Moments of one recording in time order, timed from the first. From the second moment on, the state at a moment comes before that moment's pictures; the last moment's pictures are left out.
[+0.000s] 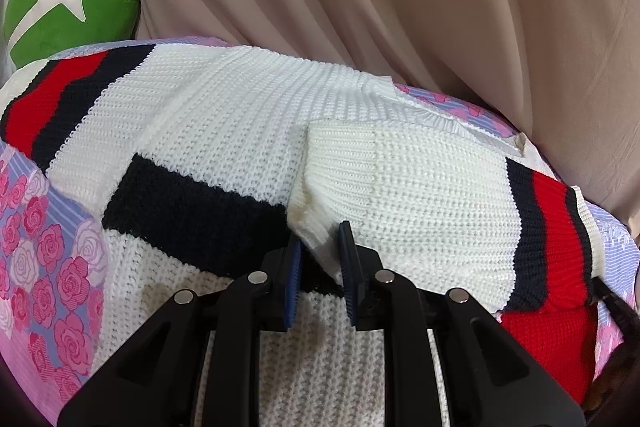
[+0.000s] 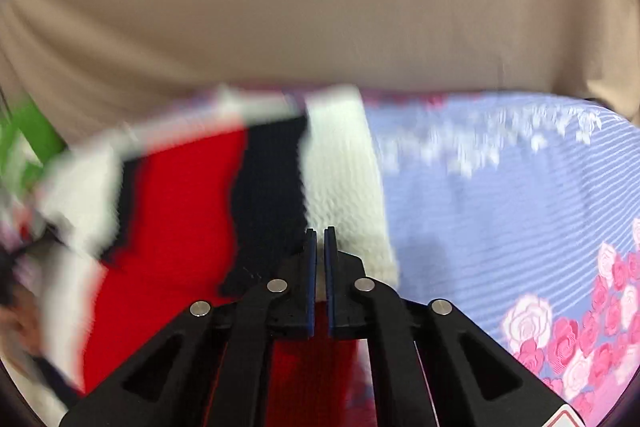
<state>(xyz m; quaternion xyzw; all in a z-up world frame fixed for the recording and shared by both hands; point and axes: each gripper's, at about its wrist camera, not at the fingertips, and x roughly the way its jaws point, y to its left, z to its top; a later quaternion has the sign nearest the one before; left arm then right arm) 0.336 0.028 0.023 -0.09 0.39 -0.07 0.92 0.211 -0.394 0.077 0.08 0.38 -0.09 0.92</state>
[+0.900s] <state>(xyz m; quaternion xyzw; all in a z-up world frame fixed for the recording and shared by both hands) 0.348 0.380 0.055 -0.34 0.31 0.18 0.87 0.217 -0.404 0.073 0.15 0.36 -0.09 0.91</state>
